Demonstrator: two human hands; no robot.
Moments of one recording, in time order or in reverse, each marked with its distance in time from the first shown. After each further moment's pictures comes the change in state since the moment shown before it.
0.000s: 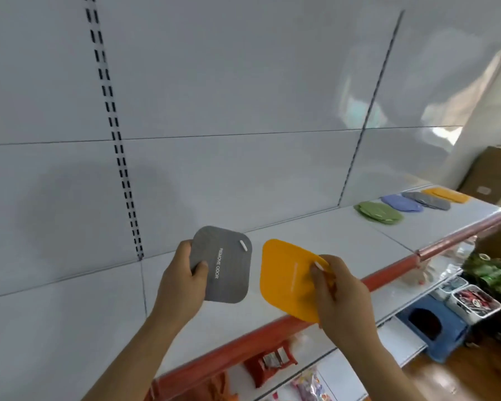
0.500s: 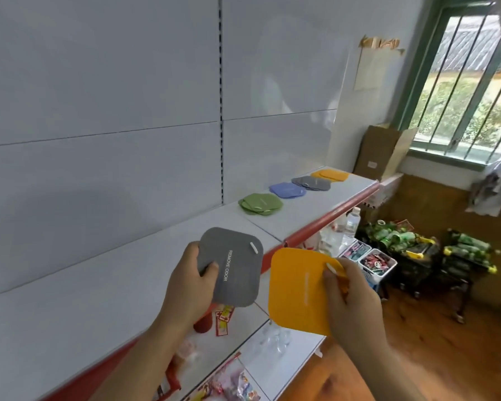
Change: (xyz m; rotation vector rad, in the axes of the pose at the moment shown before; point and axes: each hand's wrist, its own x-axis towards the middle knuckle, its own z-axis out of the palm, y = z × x) left_hand -0.041 0.167 0.288 -0.118 -0.272 0.168; right_hand 0.023 0.206 -0.231 -0.048 0.273 0.278
